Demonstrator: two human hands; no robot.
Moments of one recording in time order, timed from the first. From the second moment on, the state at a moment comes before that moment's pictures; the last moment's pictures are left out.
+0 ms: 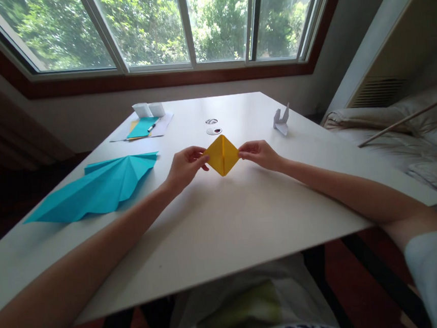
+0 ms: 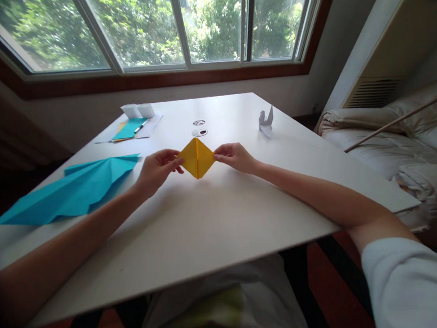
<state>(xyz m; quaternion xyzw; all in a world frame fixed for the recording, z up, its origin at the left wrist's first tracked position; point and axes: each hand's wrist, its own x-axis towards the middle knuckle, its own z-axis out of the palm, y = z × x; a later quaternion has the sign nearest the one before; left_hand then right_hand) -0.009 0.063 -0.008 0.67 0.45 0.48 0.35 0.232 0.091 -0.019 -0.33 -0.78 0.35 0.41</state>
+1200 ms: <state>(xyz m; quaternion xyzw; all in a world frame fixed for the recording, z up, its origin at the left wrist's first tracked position) -0.013 0.065 -0.035 0.89 0.36 0.27 -0.01 0.235 0.092 -0.032 -0.31 -0.88 0.19 0.32</state>
